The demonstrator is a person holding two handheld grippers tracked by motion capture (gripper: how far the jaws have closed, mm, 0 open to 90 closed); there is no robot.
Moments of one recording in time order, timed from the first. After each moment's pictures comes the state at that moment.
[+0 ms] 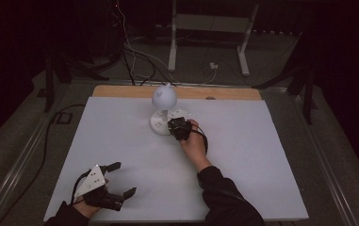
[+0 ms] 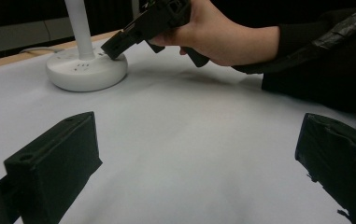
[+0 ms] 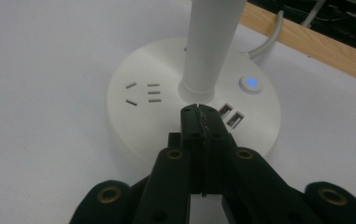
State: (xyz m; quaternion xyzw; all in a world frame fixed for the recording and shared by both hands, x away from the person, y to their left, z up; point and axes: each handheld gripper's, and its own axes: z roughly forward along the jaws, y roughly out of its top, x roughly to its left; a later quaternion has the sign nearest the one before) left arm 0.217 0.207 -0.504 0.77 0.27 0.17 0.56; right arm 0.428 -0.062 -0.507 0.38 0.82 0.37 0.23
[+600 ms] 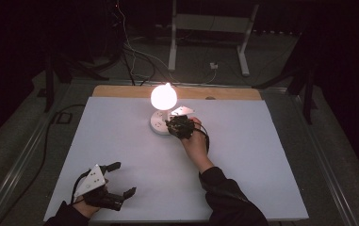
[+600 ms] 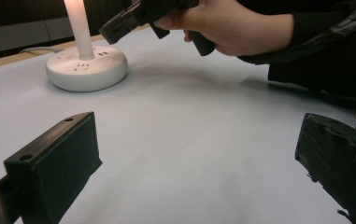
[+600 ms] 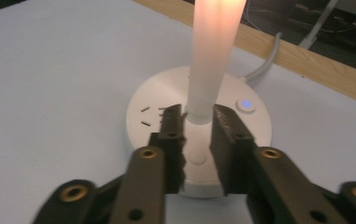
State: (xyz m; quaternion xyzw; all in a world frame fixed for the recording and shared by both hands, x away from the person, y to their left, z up) left arm 0.217 0.207 -0.504 0.76 0.27 0.17 0.56; right arm 0.418 -0.069 -0.485 0.38 0.80 0.40 0.23
